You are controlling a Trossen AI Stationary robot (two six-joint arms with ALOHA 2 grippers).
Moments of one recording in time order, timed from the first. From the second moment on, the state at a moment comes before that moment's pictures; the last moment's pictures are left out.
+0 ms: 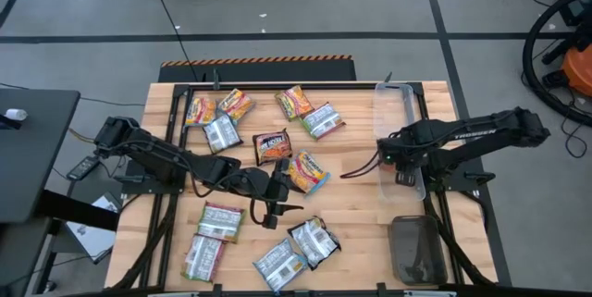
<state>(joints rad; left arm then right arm) -0.31 1.54 1.09 0.03 -0.17 0.04 0.01 1.04 0.73 -1.32 0.10 0.23</state>
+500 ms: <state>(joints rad) -0.25 1.54 1.09 0.04 -0.18 0.04 -0.04 1.08 0.79 -1.31 0.20 0.19</state>
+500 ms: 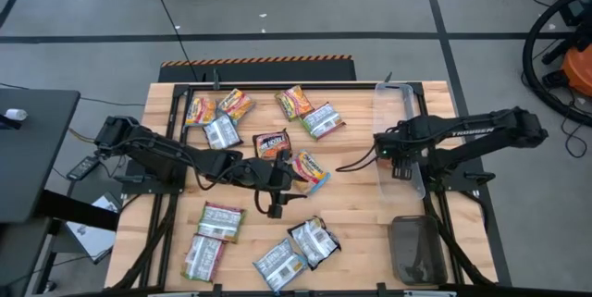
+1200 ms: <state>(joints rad) -0.26 1.54 1.09 0.03 -0.18 0.04 -0.06 1.13 0.88 -1.34 0.32 0.12</state>
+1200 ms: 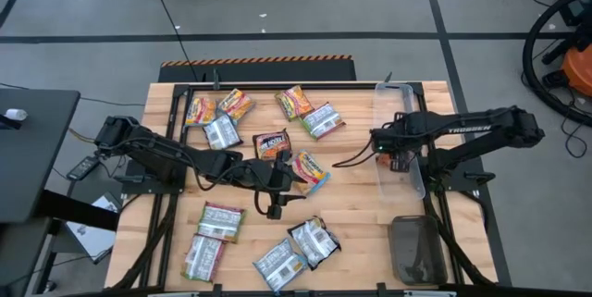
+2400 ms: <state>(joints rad) -0.62 1.54 1.09 -0.49 -0.42 -0.61 0.38 1.84 1.34 -0.58 0.07 0.14</state>
